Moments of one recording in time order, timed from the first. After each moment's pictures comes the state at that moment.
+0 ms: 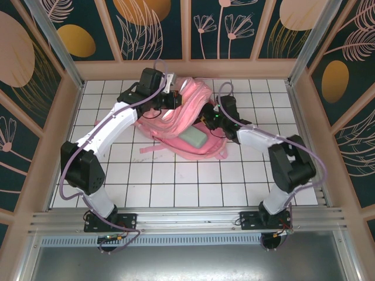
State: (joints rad) left arm -0.48 1.72 1.60 -0.55 0.31 -0.38; right arm 0.48 1.65 1.00 0.20 -0.32 1.11
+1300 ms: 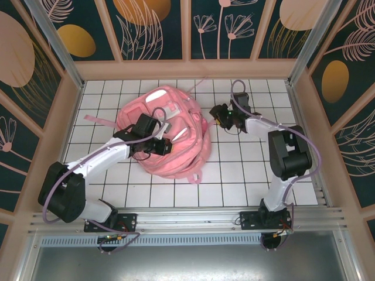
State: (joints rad) left arm -0.55 1.43 0.93 -0.48 0.33 -0.30; right arm 0.29 1.83 1.13 -0.04 -0.41 1.02
